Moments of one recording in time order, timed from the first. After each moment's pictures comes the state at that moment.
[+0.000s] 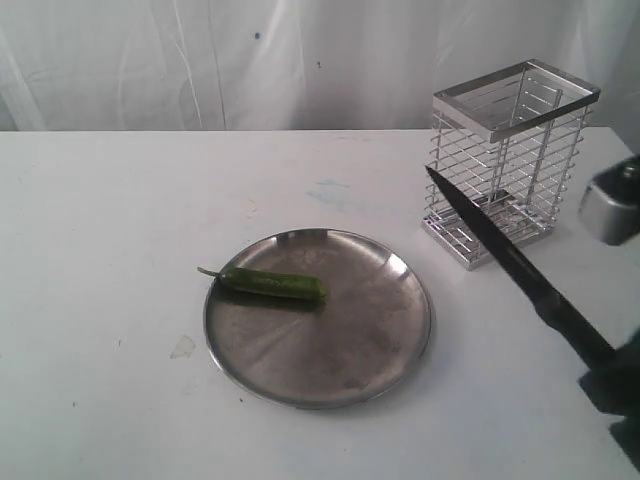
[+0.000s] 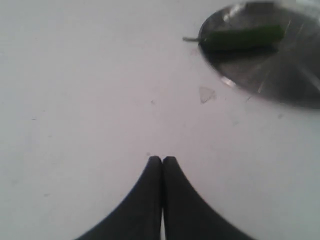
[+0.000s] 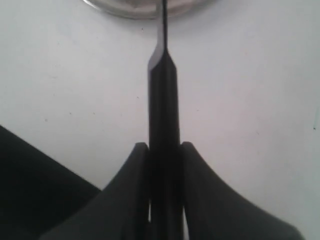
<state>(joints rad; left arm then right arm) -0.09 0.00 0.02 -0.30 0.48 0.27 0.44 0.86 -0.83 0.14 1.19 -0.20</state>
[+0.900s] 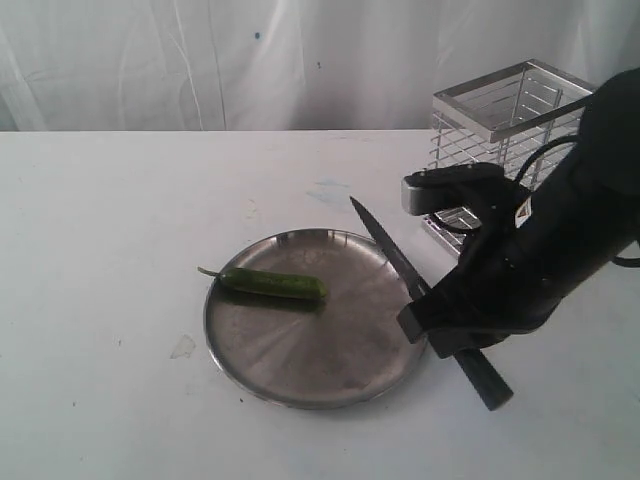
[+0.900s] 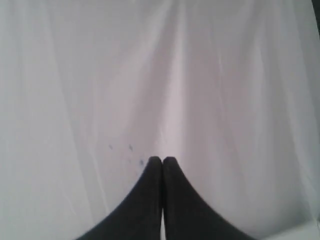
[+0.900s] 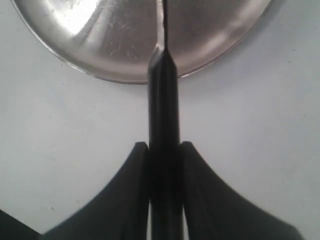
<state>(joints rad) -0.12 0.59 -0.63 0.46 -0.30 -0.34 0.46 1.43 -0.93 0.26 0.89 -0.18</state>
